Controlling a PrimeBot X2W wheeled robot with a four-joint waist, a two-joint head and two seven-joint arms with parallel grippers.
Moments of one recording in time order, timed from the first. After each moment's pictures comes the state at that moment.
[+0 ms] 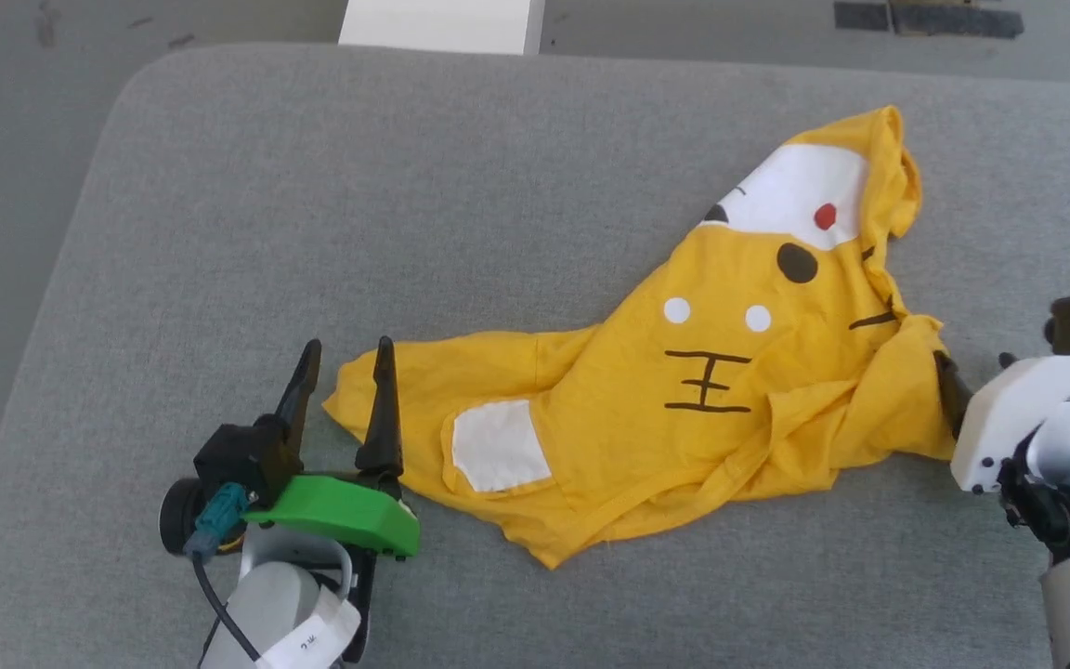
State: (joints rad) left arm -0.18 0.05 -0.14 0.18 -0.26 -0.02 -0.26; right arm -0.36 -0.19 -0.18 0.37 0.16 0.13 0.42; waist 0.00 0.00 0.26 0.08
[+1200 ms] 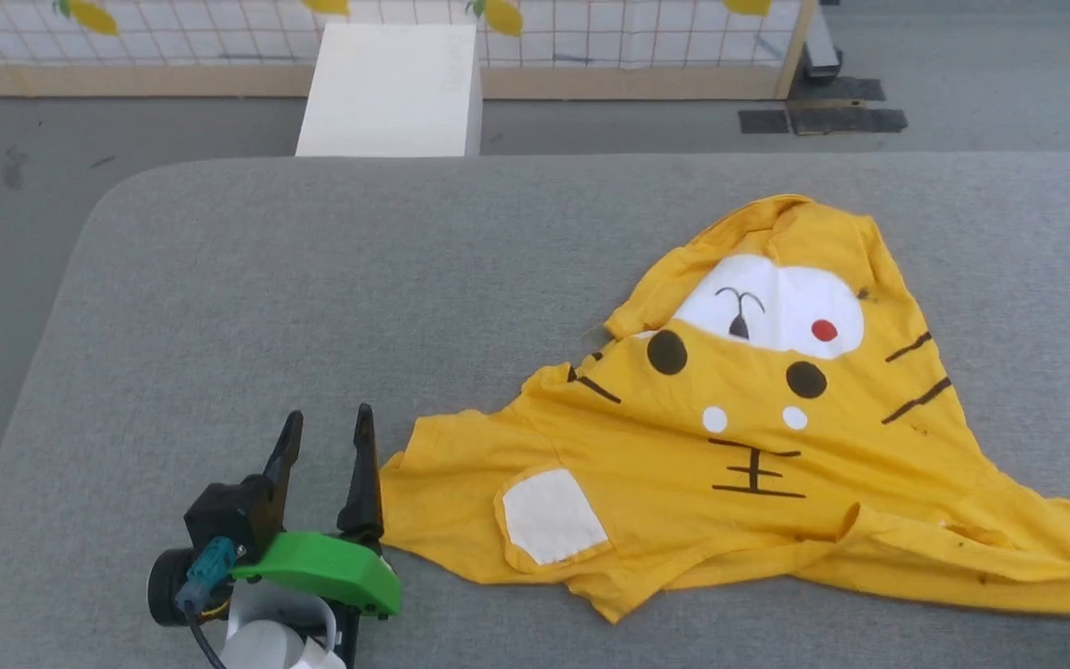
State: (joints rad) left arm -0.10 0.05 -0.10 0.22 -0.26 -0.02 -0.26; right arm 0.06 -0.05 -0.63 0.11 0.08 0.13 0.36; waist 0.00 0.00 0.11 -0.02
